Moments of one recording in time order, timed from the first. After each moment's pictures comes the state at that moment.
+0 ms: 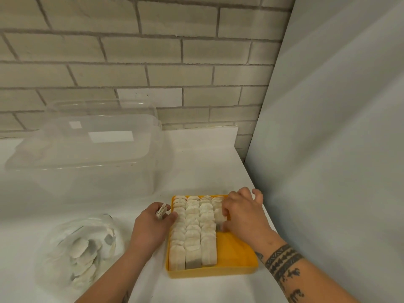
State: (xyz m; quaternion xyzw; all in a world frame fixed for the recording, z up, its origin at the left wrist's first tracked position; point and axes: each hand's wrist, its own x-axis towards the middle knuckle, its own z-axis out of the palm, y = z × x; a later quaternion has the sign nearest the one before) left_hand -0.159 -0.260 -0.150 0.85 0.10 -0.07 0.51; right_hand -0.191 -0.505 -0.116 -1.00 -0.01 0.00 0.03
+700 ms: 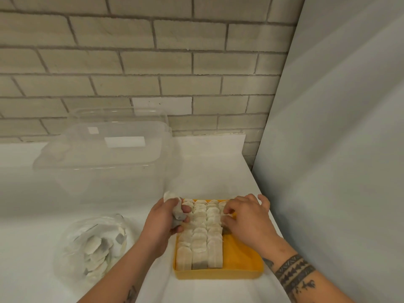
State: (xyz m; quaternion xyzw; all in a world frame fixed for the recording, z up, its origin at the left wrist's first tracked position) left_hand -0.176 -0.276 -0.092 0.64 0.12 -0.14 0.75; right_hand -0.204 -0.493 -0.094 -0.99 0.01 -0.05 0.16
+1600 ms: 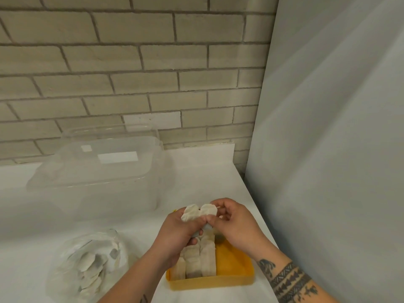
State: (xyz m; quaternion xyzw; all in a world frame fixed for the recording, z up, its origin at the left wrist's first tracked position) left_hand -0.192 -0.314 -0.079 0.69 -0.01 -0.19 0.70; right_hand -0.220 -0.484 -0.067 -0.85 0.06 -0.01 0.53
